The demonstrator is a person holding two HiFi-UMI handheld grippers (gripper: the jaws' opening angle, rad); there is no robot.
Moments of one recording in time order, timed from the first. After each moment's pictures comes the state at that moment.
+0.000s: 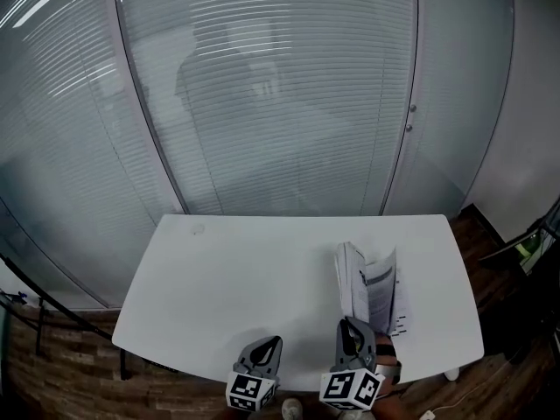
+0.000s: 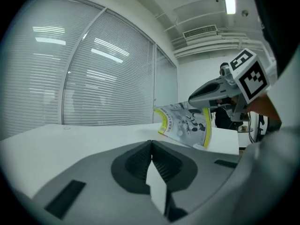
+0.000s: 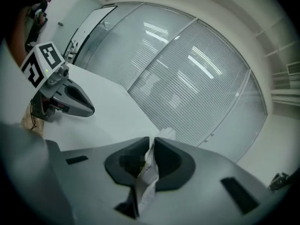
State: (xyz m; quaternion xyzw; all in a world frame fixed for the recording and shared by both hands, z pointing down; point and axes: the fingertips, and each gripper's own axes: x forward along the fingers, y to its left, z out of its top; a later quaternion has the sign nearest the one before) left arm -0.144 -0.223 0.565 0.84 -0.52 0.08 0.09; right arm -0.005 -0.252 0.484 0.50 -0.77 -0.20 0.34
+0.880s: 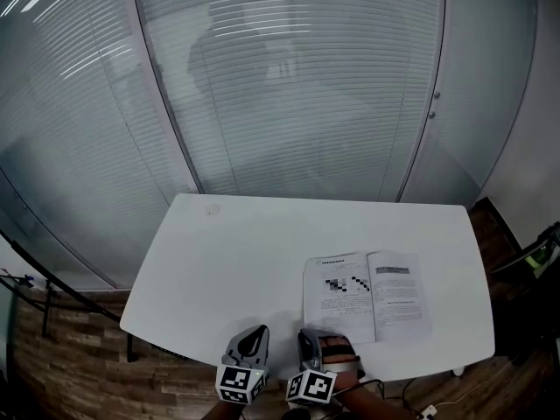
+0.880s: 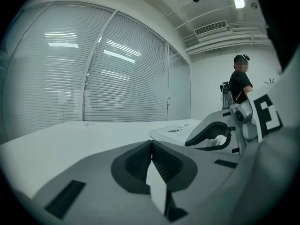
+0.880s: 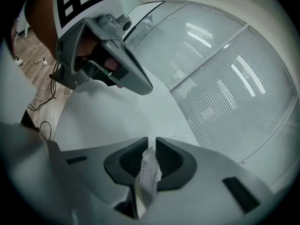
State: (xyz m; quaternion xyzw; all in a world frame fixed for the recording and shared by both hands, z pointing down) left arm -0.220 -0.213 0.578 0.80 -0.58 0.09 0.12; right arm -0.144 -0.217 0.610 0.30 -0.79 -0.27 0.45
